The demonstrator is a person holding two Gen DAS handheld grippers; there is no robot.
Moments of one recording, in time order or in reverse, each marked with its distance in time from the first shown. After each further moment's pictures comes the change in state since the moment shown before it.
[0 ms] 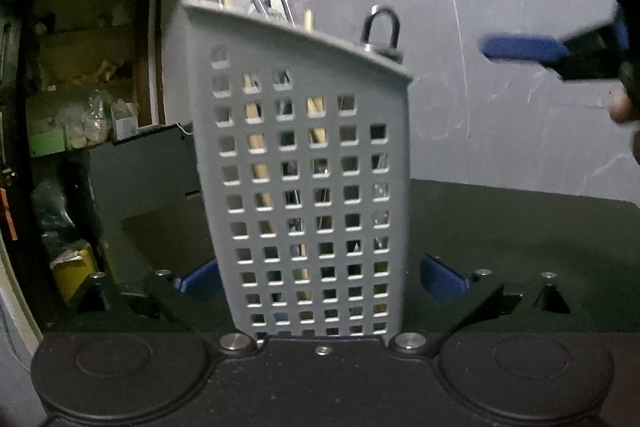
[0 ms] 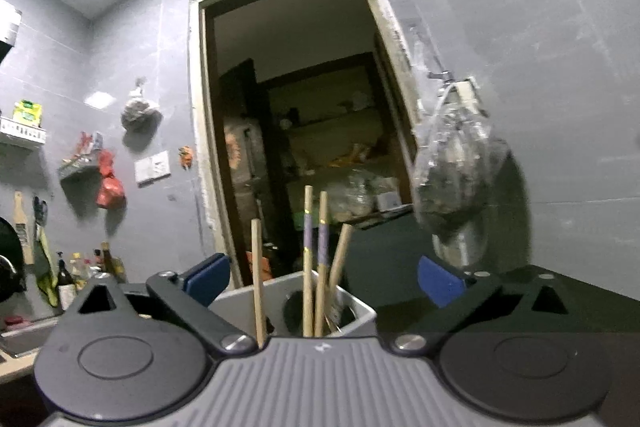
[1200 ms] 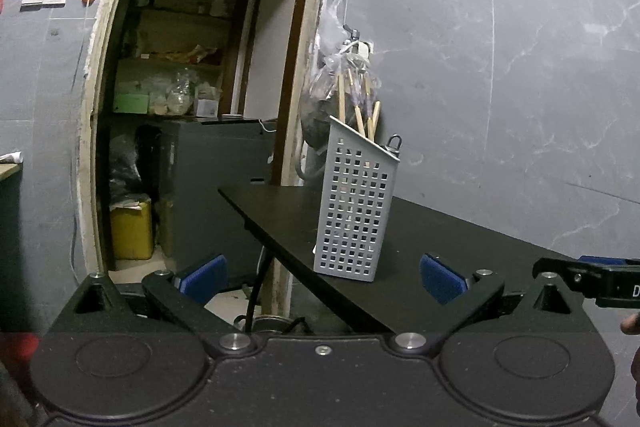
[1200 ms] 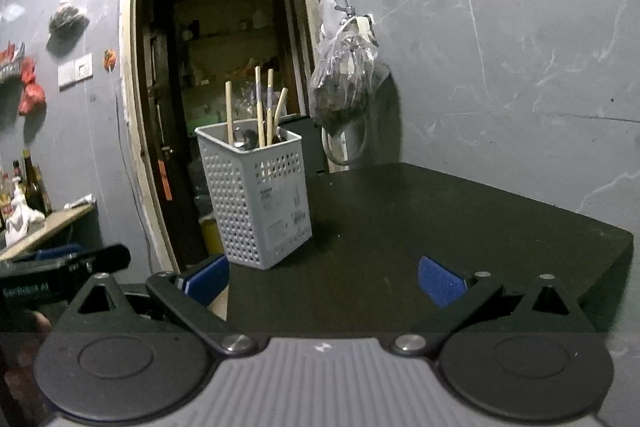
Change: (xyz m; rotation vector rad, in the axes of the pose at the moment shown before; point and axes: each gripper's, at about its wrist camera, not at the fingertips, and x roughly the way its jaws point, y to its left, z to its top) left arm -0.224 -0.010 -0.011 -0.241 -0.036 0.163; right arm -0.158 0.091 -0.059 -0.045 0.269 -0.388
